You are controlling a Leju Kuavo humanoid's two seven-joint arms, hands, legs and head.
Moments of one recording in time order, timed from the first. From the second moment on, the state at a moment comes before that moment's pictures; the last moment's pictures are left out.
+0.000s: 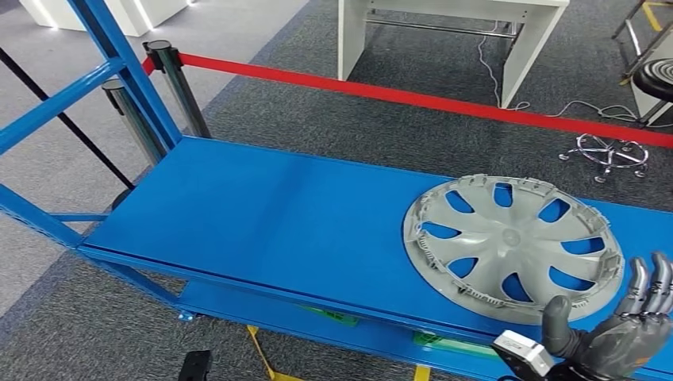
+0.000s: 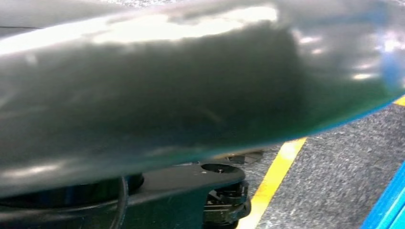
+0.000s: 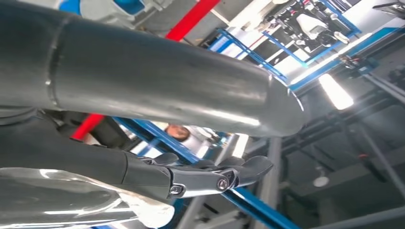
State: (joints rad) left arm -0.10 -0.14 -0.39 -0.18 0.53 0.36 -0.33; right arm 0.27 0.30 -0.30 -1.81 0.83 -0.70 -0.68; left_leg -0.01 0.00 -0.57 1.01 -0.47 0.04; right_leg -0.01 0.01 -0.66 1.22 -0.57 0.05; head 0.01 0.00
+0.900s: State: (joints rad) left arm -0.08 -0.12 -0.35 -0.18 0.52 0.35 -0.33; right arm 0.31 0.15 -0.09 -1.52 0.84 -0.70 -0.52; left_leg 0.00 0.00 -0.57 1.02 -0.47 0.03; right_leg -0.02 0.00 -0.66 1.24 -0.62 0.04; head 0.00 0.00
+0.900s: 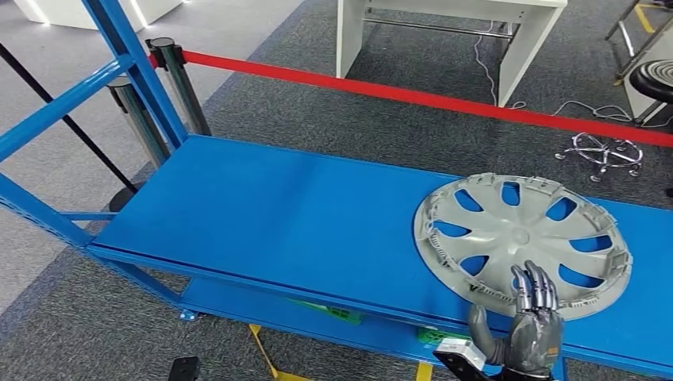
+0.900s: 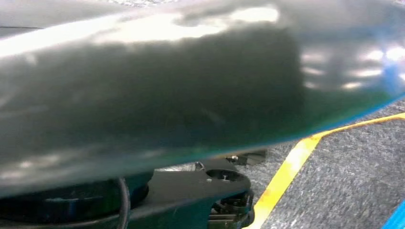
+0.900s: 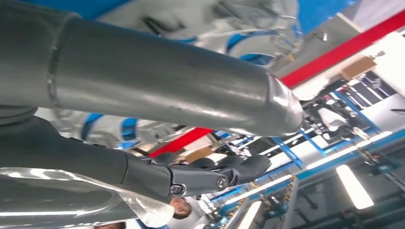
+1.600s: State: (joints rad) left arm -0.08 -0.15 -0.37 -0.18 0.53 0.37 -0.33; right arm 0.40 0.19 -0.11 -1.63 0.88 -0.70 -0.55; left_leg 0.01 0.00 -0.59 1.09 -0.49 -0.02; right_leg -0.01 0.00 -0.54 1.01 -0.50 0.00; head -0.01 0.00
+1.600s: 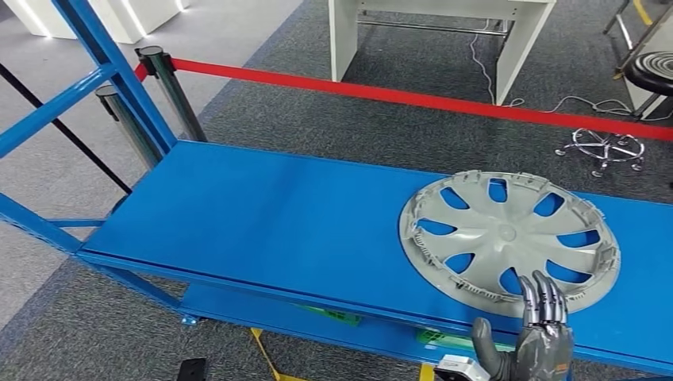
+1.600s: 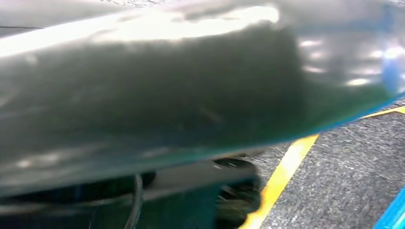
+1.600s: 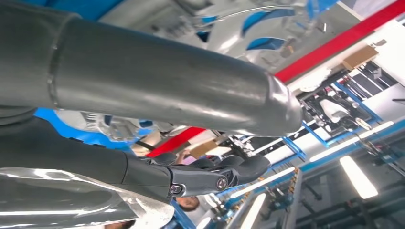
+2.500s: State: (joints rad) left arm -0.08 -0.14 -0.37 -0.18 0.54 0.37 -0.34; right arm 0.34 0.20 -0.12 -1.59 0.85 -0.68 -0.57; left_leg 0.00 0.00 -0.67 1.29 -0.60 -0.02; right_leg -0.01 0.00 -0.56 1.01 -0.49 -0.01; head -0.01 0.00
